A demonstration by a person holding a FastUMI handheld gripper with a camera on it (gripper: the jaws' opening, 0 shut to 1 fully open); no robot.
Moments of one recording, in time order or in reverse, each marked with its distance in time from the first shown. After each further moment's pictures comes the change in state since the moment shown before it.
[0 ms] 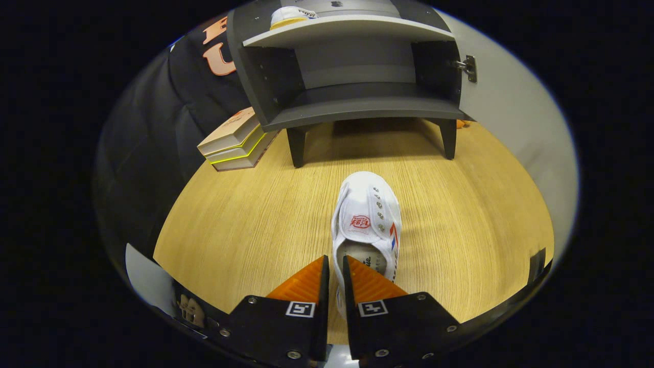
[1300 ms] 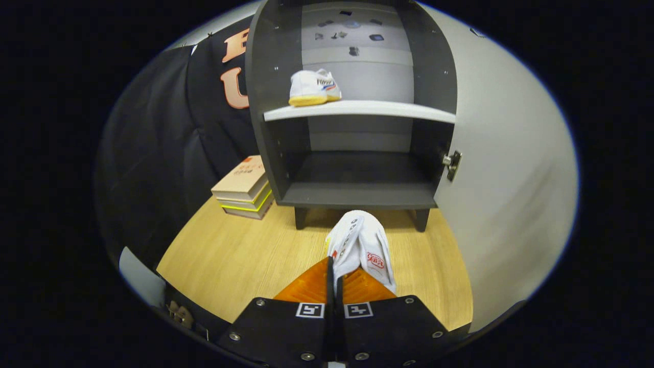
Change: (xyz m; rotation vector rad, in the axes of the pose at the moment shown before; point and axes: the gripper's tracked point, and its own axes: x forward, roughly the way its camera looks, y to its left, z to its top) arm -0.121 -0.003 0.140 -0.104 -0.302 -0.071
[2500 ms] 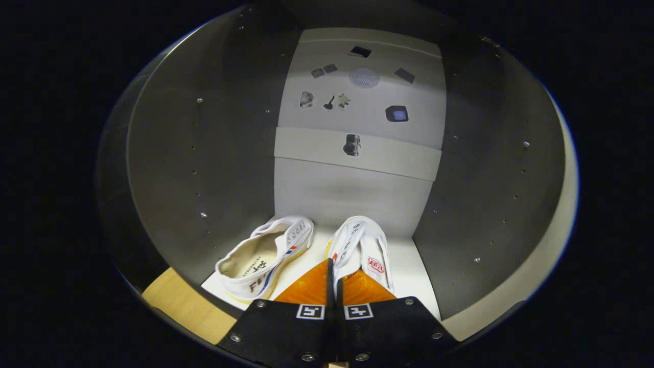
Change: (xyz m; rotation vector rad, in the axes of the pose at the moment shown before) arm 0.132 -0.060 0.304 -0.191 -0.239 -0.038
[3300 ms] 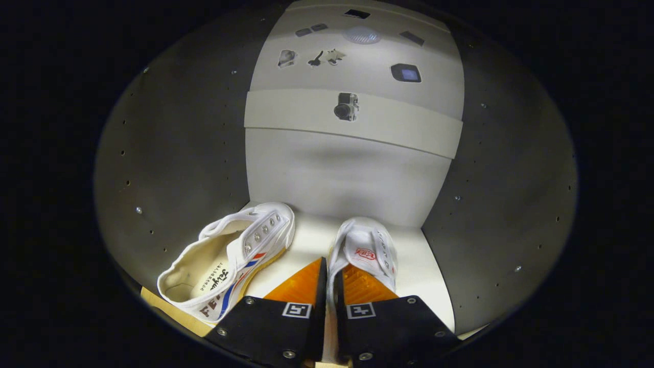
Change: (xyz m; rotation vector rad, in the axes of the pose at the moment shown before) arm 0.048 -0.003 -0.026 0.039 0.119 -0.058
